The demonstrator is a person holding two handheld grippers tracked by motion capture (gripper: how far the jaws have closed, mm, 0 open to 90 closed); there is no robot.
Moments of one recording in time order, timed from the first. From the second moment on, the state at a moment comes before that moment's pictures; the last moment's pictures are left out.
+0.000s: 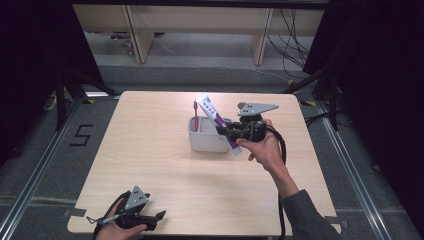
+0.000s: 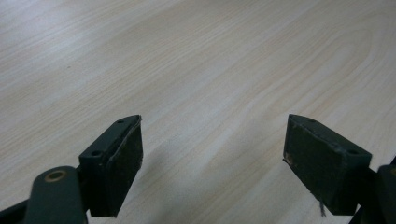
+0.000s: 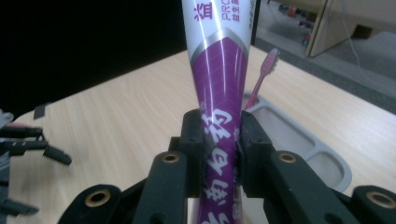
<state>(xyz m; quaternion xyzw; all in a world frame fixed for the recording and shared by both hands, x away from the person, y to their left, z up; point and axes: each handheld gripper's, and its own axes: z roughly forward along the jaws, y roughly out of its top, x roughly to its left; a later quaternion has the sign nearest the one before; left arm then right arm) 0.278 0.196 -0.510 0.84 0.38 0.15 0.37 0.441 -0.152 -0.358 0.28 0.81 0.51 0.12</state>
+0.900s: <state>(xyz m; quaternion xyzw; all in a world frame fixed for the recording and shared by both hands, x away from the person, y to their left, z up) 0.277 0.193 -0.512 0.84 0.38 0.14 0.37 0.502 -0.135 -0.375 0.34 0.72 0.58 0.15</state>
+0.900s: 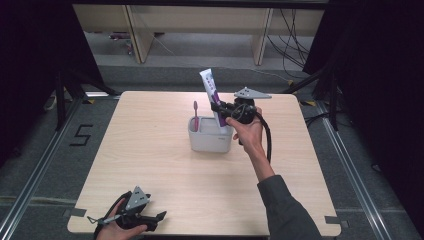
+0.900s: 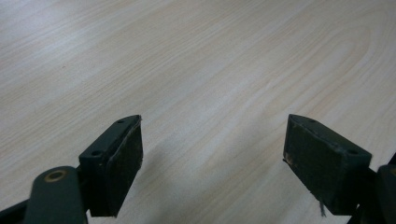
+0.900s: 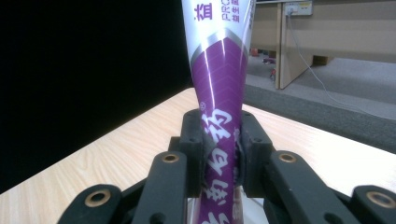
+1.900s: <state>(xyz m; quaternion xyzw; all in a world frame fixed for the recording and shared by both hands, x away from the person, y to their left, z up) 0.277 0.192 -0.512 0.84 0.38 0.14 0.37 0.521 -0.120 -0.398 0.39 0.69 0.60 0.14</state>
